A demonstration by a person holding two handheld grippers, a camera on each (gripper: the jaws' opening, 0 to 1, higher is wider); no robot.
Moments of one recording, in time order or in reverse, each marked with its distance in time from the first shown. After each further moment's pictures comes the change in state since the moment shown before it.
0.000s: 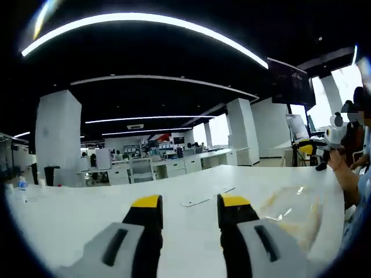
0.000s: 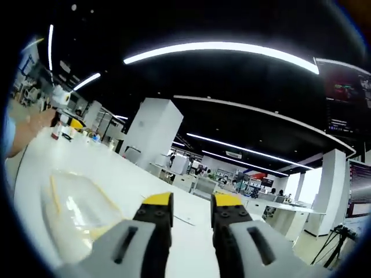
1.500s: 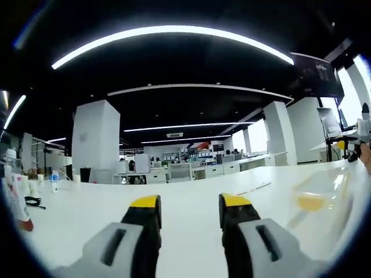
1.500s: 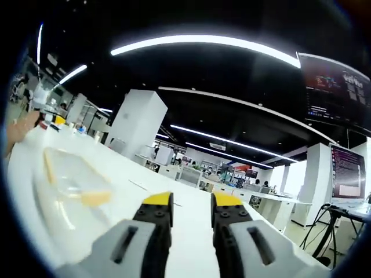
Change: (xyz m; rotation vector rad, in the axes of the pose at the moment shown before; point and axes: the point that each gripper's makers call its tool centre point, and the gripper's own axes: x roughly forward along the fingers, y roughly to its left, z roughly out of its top) left arm -0.035 0.018 -0.056 0.035 -0.039 0.231; right arm -0.023 -0.010 -0.049 0.012 0.074 -0.108
